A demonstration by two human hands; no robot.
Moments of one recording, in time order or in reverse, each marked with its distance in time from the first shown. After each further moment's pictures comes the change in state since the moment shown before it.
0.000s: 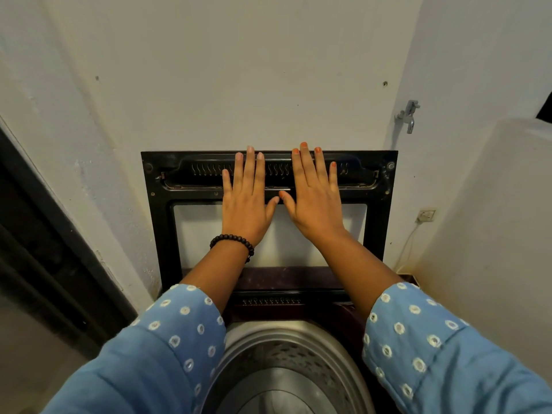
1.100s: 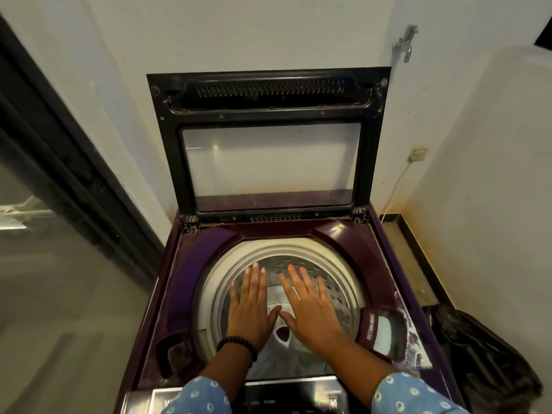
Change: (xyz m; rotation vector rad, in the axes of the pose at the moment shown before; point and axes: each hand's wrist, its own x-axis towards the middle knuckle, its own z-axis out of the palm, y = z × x) left_hand -0.344 0.010 0.004 -0.020 -0.680 -0.034; right_hand -0.340 -0.074 0.022 0.016 -0.541 -0.017
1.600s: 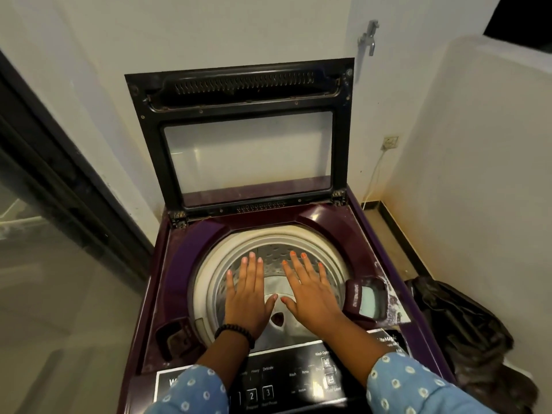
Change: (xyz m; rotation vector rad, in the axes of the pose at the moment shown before) left_hand -0.010 -0.004 -0.010 0.036 0.043 0.101; right_hand -0.013 -0.003 -0.015 -0.015 -0.095 0.089
